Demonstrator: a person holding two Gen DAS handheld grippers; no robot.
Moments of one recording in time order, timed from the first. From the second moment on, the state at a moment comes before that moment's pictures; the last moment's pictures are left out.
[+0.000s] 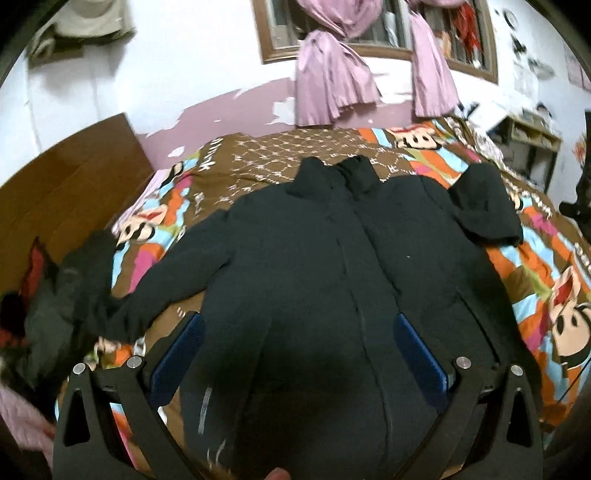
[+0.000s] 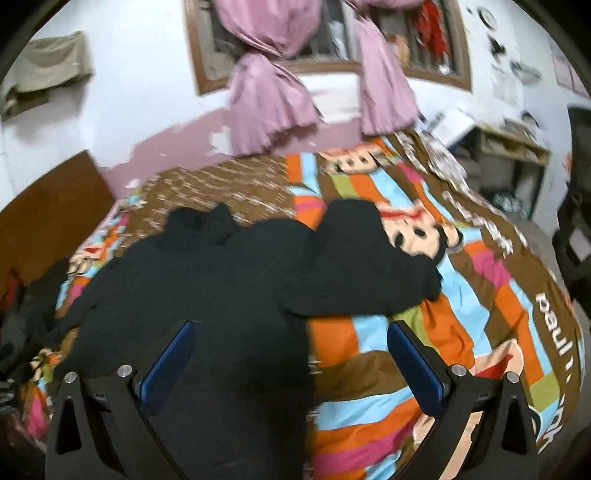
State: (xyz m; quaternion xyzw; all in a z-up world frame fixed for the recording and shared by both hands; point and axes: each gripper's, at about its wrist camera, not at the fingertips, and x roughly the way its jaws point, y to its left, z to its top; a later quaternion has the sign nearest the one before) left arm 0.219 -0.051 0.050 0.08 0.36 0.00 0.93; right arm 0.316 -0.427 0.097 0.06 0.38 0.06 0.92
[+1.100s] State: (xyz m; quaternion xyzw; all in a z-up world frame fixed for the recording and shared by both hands) left arm 0.539 -0.246 -0.116 0.01 0.41 -0.18 0.89; right arm 0.485 -0.627 -0.123 0.49 0.37 -0.02 0.79
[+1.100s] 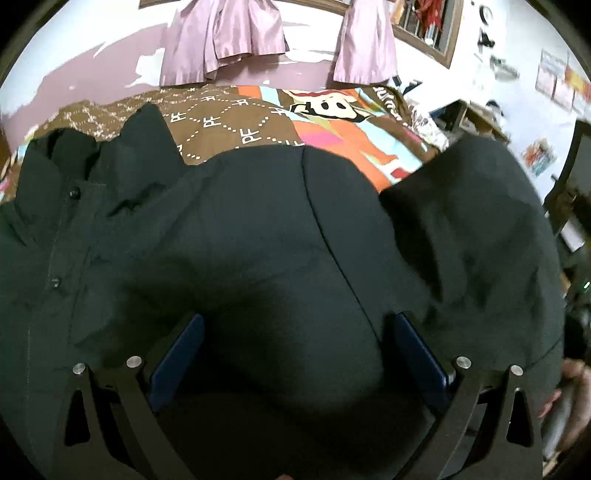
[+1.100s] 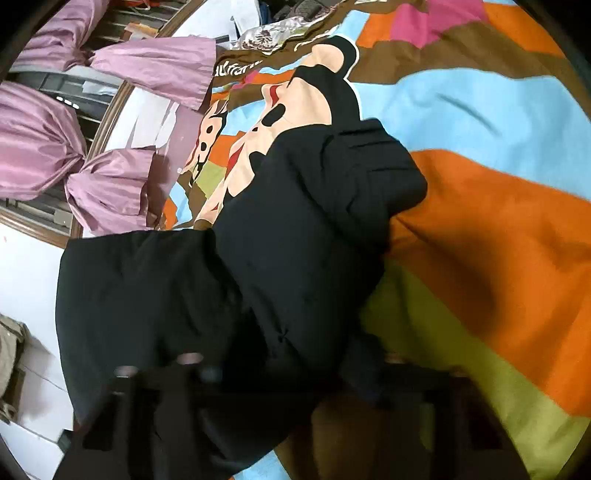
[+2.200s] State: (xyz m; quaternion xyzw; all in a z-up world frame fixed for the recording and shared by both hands) left arm 0.369 0.096 0.111 -0.15 0.40 -0.07 0.90; right arm 0.418 -0.198 0.126 -0.07 0.29 0.29 0.91
